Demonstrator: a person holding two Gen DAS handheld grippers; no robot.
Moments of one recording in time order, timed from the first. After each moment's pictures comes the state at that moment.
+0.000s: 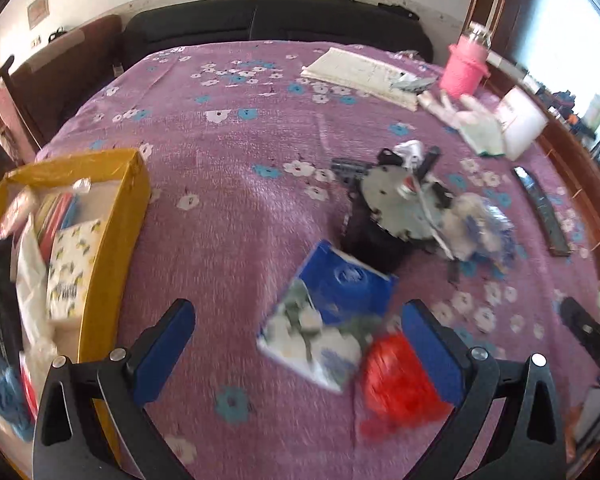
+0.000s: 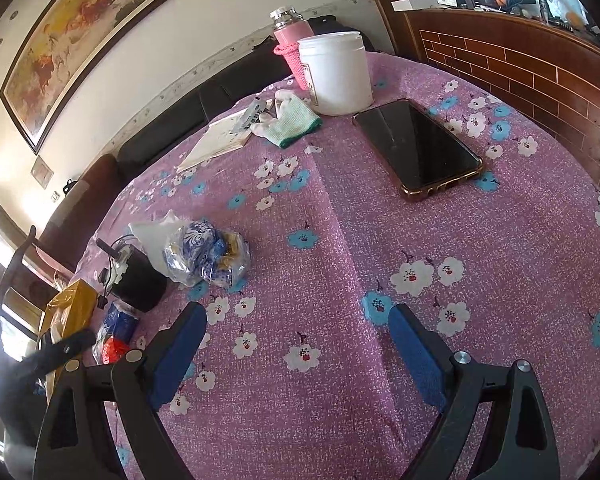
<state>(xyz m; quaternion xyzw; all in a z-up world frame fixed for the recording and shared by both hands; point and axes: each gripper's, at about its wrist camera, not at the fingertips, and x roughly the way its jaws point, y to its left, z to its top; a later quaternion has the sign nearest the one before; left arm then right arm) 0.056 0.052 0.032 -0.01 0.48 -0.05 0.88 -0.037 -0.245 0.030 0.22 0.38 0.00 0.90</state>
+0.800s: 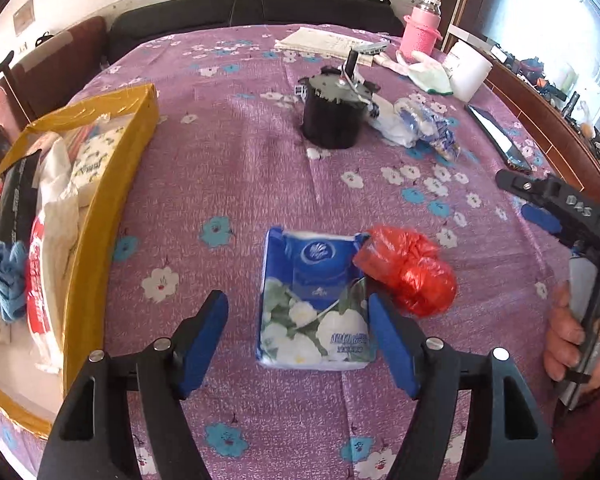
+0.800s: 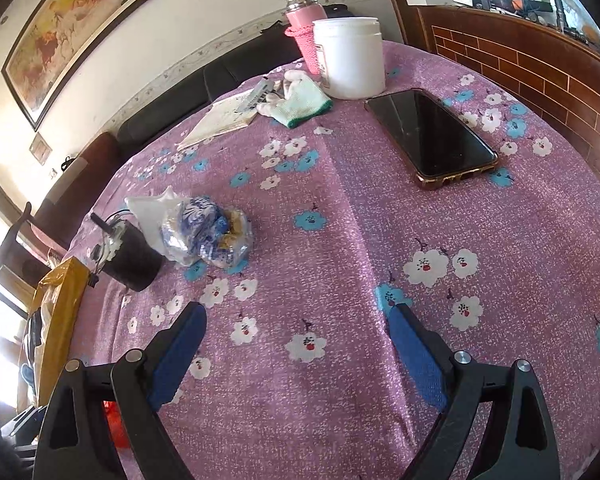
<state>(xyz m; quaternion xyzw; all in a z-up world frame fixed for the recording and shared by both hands) -0.063 0.052 0.021 0.00 0.49 -0.09 0.87 -0.037 -0.234 0.029 0.19 0.40 0.02 0.89</state>
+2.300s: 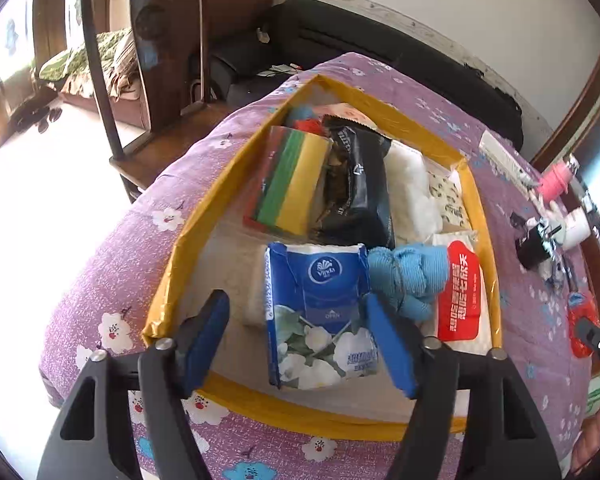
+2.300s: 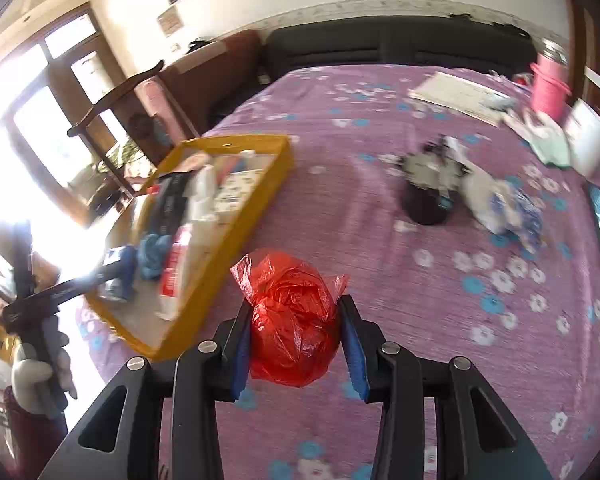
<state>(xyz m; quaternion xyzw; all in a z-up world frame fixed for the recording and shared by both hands) -0.108 0.340 0.042 -0.19 0.44 0.08 0.87 -0.074 0.012 0.099 0.02 0.45 0.25 0.86</state>
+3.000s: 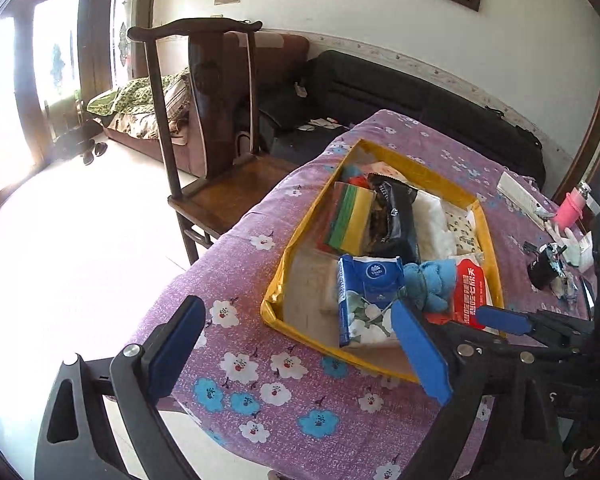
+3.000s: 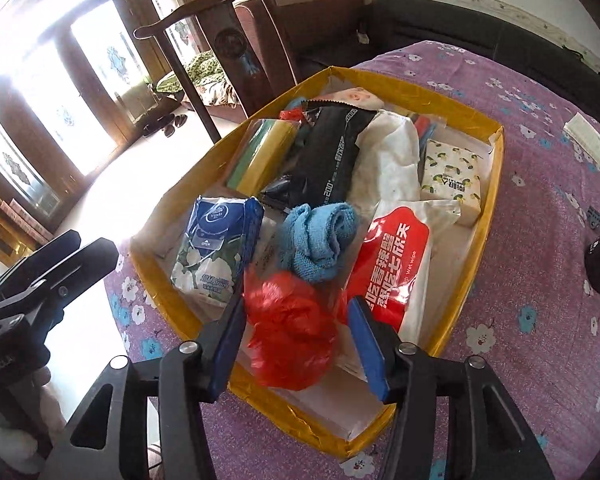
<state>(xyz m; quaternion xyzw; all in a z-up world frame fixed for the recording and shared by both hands) -0.176 0.348 0.081 -0.15 0.36 0.17 0.90 -0.087 0.185 0.062 -0.07 0.48 0.34 0.81</state>
